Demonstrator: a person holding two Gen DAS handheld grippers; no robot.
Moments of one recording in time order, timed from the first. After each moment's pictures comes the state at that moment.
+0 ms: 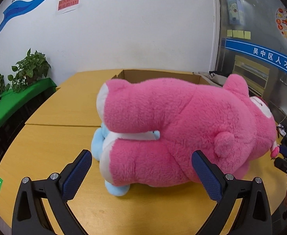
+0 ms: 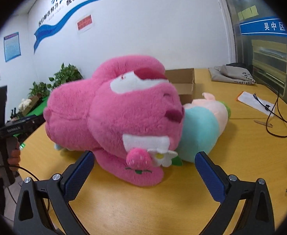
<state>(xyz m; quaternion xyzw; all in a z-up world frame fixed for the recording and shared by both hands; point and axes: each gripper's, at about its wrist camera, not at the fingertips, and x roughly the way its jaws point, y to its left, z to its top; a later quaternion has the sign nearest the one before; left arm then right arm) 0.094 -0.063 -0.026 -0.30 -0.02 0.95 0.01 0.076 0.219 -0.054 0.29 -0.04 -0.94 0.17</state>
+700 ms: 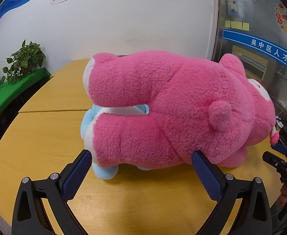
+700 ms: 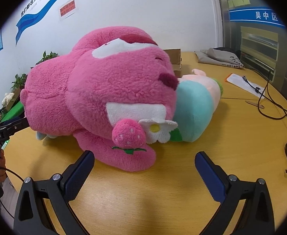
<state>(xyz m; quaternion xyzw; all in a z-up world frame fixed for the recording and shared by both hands) 0.097 -0.045 -0.044 -0.33 -0.03 0.94 0.04 0.070 0.210 -0.072 0.34 -0.03 -0.93 0.11</state>
